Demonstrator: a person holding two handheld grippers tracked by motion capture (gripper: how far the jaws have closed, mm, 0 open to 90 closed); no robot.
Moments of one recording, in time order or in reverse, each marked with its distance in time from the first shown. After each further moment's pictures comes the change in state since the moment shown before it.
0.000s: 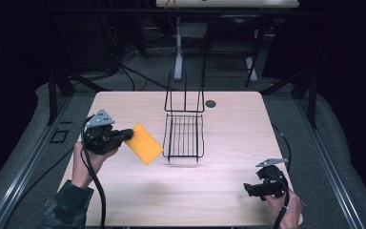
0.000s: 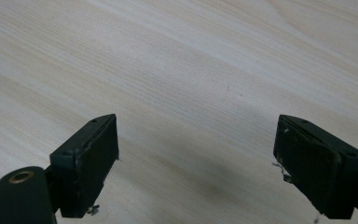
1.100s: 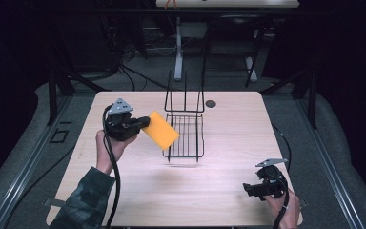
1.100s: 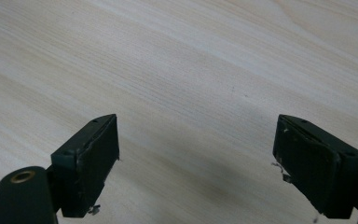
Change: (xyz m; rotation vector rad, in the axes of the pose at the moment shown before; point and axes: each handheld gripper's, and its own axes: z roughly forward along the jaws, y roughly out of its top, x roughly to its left) left arm -0.002 0.027 0.049 -0.071 0.006 -0.043; right arm 0.000 0.000 0.002 -0.006 0.015 0.013
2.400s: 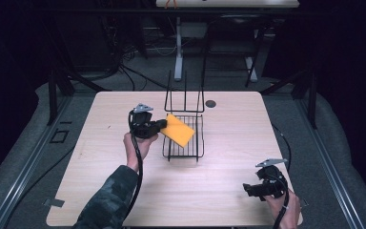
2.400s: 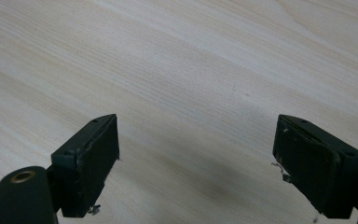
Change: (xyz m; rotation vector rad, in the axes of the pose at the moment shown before) left arm -0.001 -0.022 0.087 0.032 -0.001 -0.206; right arm 0.000 0.000 0.000 0.003 0.003 -0.004
